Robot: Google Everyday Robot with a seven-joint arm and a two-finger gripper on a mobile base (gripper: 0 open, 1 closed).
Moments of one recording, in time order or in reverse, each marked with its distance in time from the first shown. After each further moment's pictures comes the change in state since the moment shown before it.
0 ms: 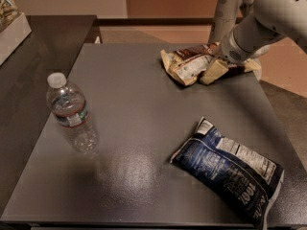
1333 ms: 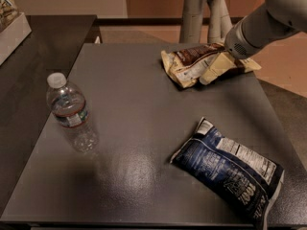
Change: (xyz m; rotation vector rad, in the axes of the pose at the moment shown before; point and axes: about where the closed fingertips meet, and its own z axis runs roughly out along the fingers) arm -0.012 0.005 -0.044 0.073 -0.041 0.106
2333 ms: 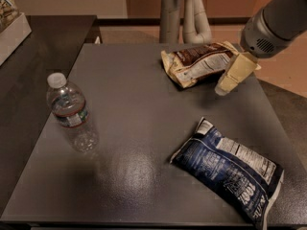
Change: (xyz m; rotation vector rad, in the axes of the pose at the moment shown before) arm 0.008 0.060 -0.084 -0.086 0.095 -0.107
